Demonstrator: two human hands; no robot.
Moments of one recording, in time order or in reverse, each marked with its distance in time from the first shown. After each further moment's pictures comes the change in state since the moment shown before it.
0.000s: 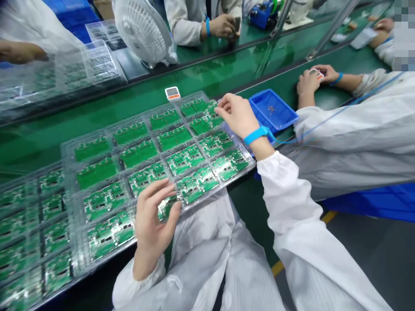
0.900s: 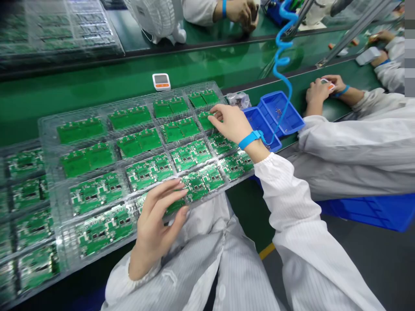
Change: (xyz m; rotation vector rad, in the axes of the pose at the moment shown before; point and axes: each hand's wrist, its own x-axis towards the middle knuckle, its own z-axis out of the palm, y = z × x) left_hand 0.001 0.004 -0.008 -0.091 -0.086 0.033; right_hand -0.001 -0.013 0.045 -0.256 -0.268 -0.133
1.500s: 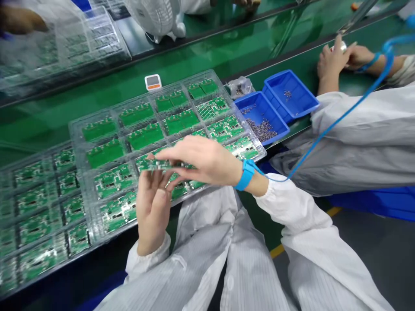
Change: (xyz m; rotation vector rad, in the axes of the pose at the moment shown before) left_hand -0.010 0.002 0.014 -0.614 0.197 -0.380; right_hand -0.103 -0.103 0.003 0.368 0.194 -0.763
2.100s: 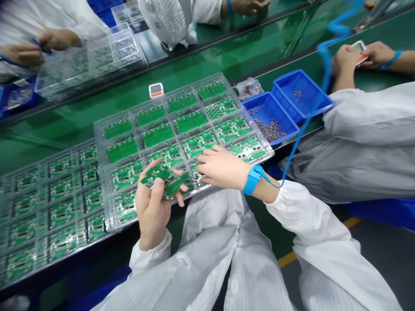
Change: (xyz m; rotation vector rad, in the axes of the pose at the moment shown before) left_hand -0.001 0.009 -0.013 0.227 0.100 -0.128; right_hand -0.024 0.004 0.003 -0.345 -0.682 0.088
